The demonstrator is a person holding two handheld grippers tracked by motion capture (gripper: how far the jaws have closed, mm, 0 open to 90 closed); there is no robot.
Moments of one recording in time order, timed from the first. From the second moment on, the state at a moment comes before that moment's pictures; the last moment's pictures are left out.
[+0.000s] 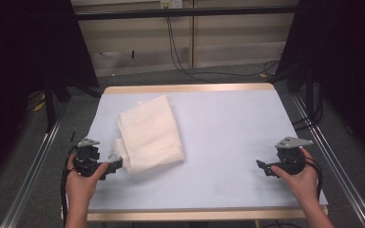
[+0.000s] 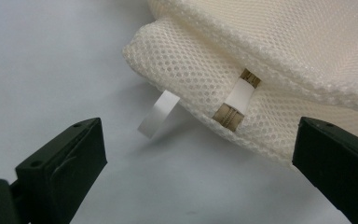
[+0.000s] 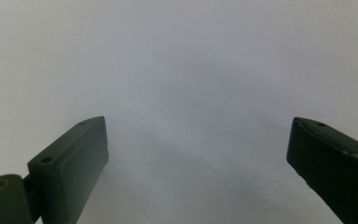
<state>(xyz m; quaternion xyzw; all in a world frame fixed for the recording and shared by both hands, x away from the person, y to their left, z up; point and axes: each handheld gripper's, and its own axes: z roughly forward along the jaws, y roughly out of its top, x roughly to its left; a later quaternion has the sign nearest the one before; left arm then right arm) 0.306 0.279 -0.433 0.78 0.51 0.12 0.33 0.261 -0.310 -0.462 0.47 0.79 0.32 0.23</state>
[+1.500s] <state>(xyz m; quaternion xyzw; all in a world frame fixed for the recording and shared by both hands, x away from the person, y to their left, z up) 0.330 0.246 -0.429 0.77 0.55 0.08 0.33 0.257 -0.294 -0.462 0.45 0.80 0.30 0.25</state>
